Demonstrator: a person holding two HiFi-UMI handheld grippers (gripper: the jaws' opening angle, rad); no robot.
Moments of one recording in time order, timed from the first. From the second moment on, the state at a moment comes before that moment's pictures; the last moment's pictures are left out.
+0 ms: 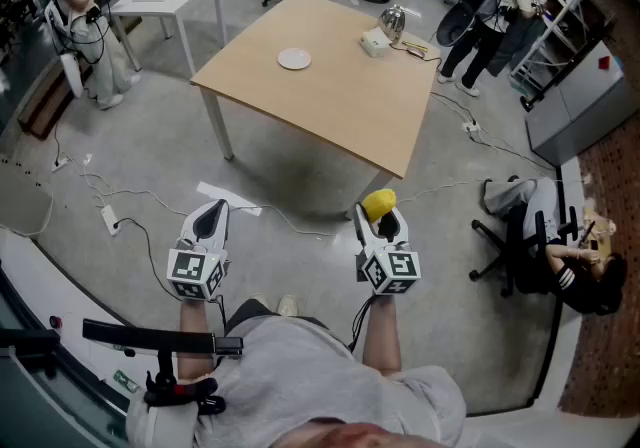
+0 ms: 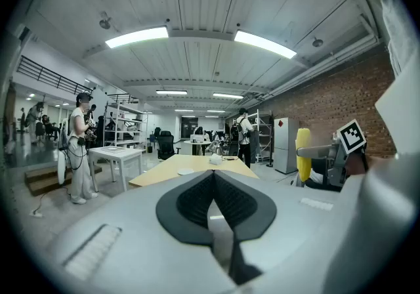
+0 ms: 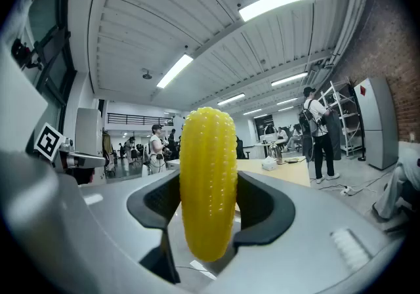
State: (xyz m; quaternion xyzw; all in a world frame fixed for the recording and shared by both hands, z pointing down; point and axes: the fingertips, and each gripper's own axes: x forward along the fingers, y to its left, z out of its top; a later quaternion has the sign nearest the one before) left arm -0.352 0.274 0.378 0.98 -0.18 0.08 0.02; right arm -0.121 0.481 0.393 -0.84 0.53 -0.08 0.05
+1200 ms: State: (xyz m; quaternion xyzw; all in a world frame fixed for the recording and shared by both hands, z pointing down) left arm -0.223 0.271 0.371 0.99 -0.09 0.07 0.00; right arm -0.044 0.502 0.398 -0.87 0.49 -0.09 0.06
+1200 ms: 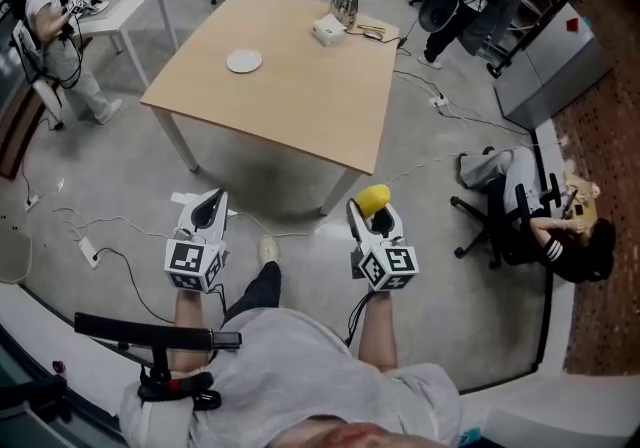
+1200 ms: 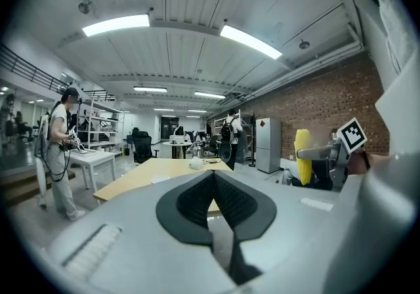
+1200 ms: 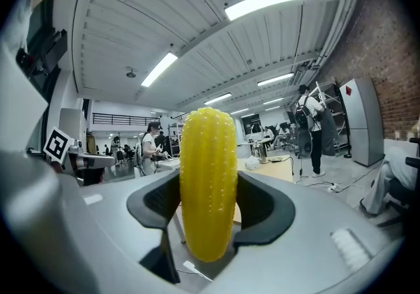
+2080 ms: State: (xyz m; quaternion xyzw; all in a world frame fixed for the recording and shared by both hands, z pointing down) left arm -0.084 0.179 0.355 1.00 -0.05 0.08 0.00; right arm 0.066 0.411 0.382 -0.87 0.48 -0.10 0.03
